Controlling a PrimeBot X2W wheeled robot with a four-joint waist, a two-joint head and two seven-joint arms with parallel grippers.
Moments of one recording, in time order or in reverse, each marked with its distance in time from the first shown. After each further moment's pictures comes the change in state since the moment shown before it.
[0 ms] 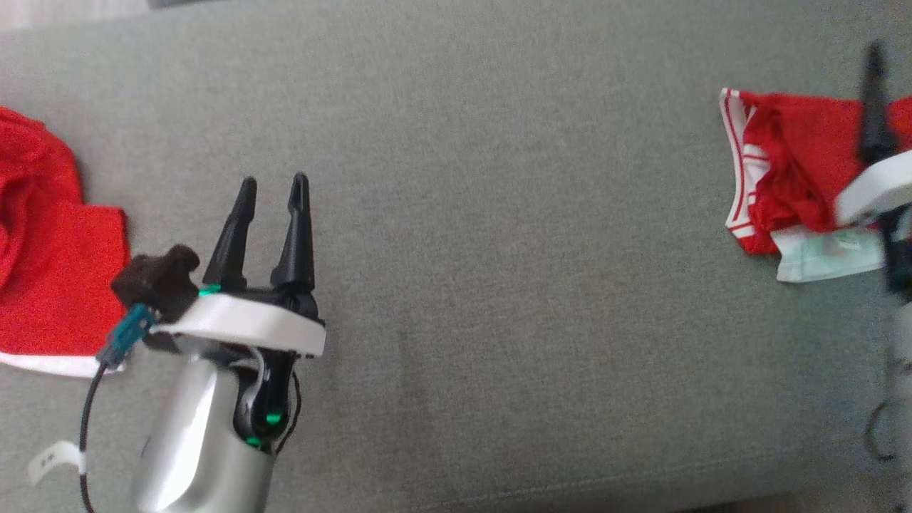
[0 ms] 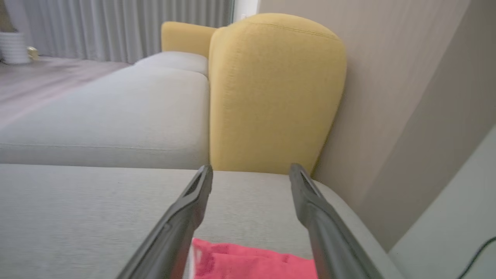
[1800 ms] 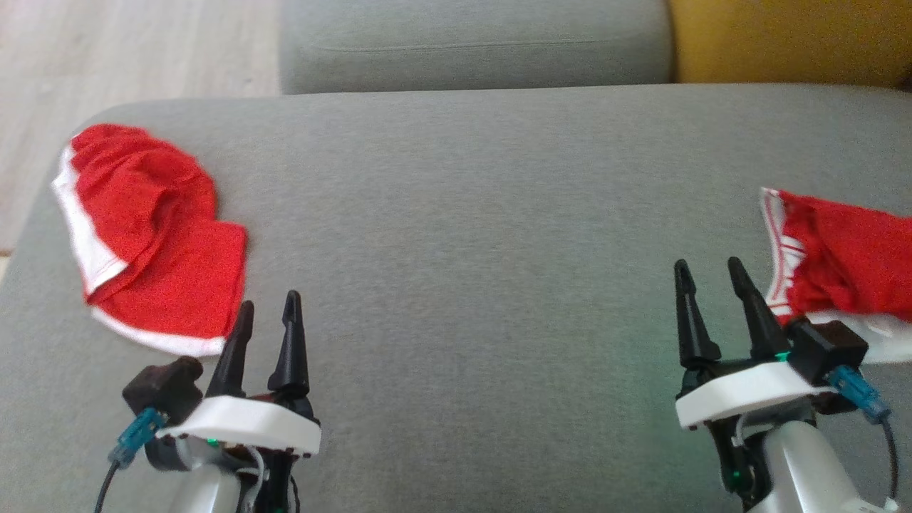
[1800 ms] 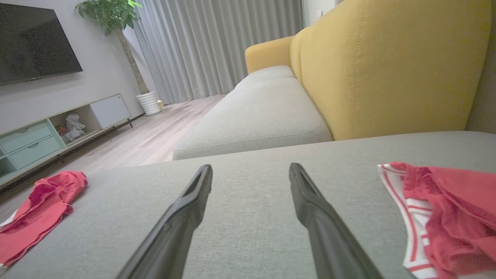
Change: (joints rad) left arm 0.246 0.001 0.010 -0.021 -0.041 0.052 -0.002; right arm 0.474 0.233 0.183 -0.173 0.177 0.000 -0.158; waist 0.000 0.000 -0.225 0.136
